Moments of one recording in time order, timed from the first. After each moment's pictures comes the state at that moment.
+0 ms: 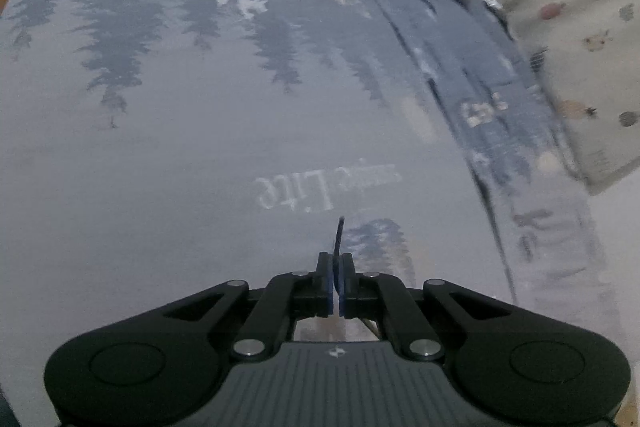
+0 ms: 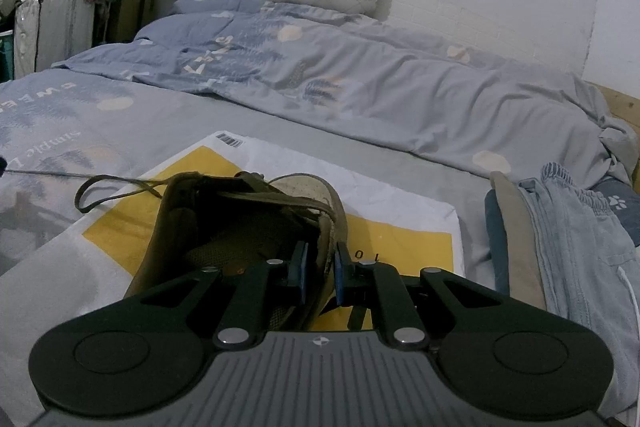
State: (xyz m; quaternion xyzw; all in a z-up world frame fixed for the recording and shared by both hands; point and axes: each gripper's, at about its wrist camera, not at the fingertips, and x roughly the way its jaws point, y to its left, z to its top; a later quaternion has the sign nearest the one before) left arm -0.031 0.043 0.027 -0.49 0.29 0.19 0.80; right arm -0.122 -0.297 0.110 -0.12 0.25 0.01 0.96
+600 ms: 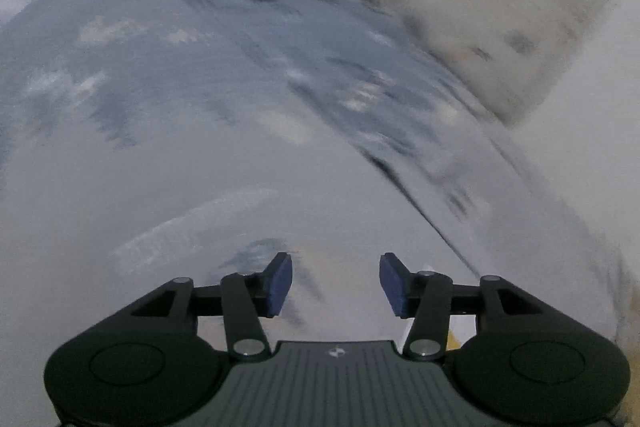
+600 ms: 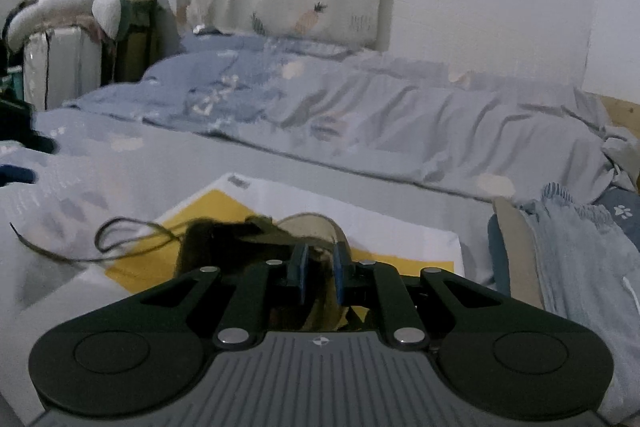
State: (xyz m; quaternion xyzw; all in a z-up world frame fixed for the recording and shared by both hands) left arm 0.004 -0.007 0.073 -0.32 0.25 0.03 0.91; right arm -0.134 -0.300 0.126 -0.09 0.20 0.03 0.98
